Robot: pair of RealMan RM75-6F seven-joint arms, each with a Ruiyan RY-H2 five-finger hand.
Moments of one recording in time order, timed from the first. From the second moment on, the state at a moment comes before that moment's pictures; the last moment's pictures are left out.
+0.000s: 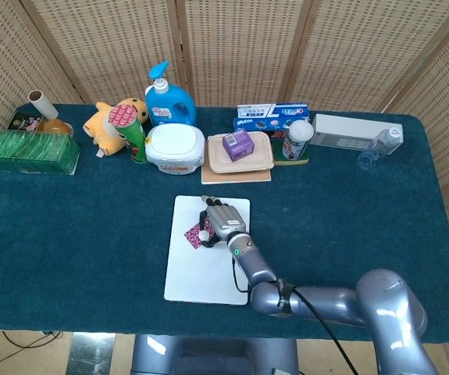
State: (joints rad) left arm -0.04 -0.86 -0.12 -1.72 1.37 1.47 -0.33; right arm 1.22 -1.80 0.29 -1.34 -0.32 0.83 -0.48
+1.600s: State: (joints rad) left arm -0.03 -0.86 -0.12 -1.69 1.37 1.47 -0.39; right arm 1.16 -1.91 0.36 -1.24 -0.50 0.84 -0.43
